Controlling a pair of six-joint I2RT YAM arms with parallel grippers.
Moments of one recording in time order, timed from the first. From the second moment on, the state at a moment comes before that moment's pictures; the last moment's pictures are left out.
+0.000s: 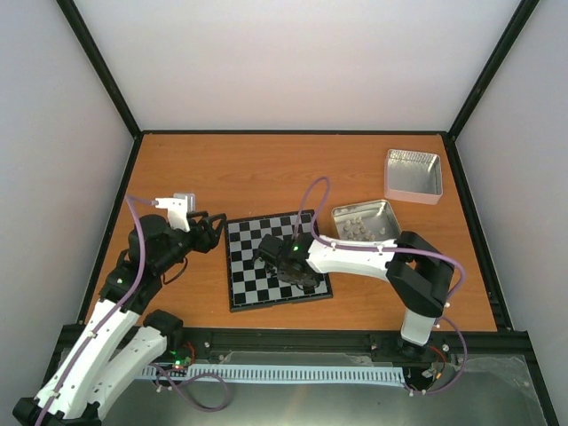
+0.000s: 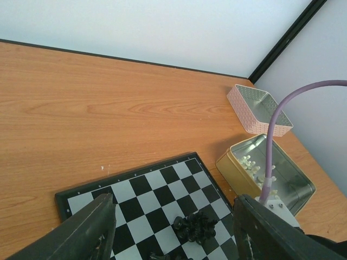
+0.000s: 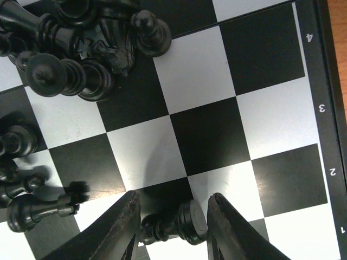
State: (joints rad) left arm -0.39 0.59 0.67 -0.42 0.16 -0.39; right arm 1.11 1.76 1.16 -0.82 0.23 1.26
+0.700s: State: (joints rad) left arm -0.39 0.59 0.67 -0.42 0.16 -0.39; right arm 1.11 1.79 1.16 -0.83 0.17 1.17
